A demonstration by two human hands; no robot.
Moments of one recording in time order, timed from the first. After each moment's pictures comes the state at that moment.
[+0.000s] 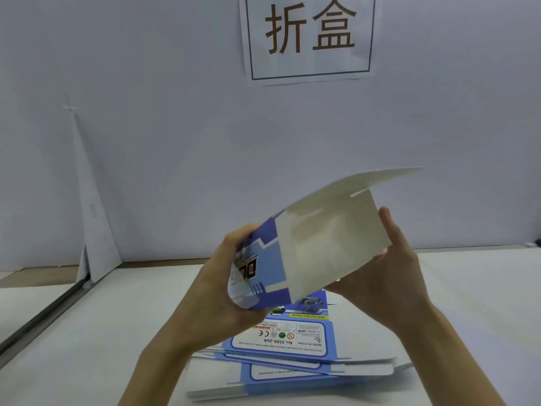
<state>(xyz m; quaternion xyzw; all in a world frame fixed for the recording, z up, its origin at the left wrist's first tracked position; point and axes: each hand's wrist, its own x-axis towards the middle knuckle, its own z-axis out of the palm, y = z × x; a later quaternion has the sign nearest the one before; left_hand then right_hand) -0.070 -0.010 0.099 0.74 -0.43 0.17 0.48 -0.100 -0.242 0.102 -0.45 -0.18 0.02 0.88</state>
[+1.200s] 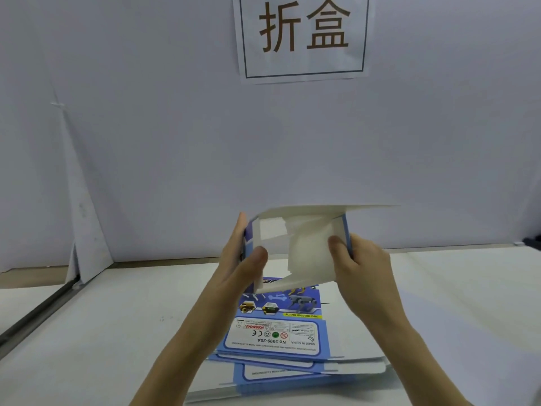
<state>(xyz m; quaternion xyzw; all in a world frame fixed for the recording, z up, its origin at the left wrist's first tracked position) -0.068 -0.054 0.124 0.64 -0.29 0.02 0.71 -0.100 -0.217 0.099 -0.81 0.05 -0.39 0.43</state>
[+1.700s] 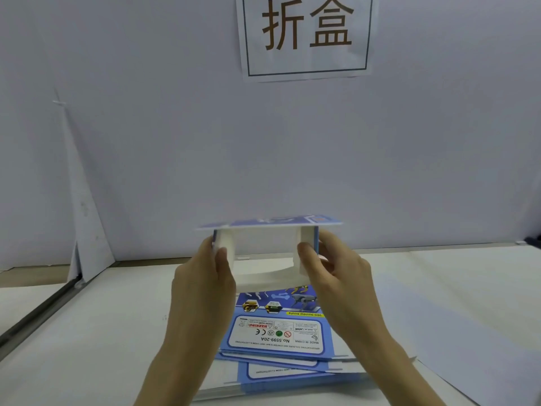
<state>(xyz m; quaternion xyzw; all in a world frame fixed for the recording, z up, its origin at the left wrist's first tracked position) -0.068 -0.021 0.094 0.84 -0.11 0.32 0.42 -0.109 -0.182 0.092 -0.79 -0.07 -0.37 0.48</state>
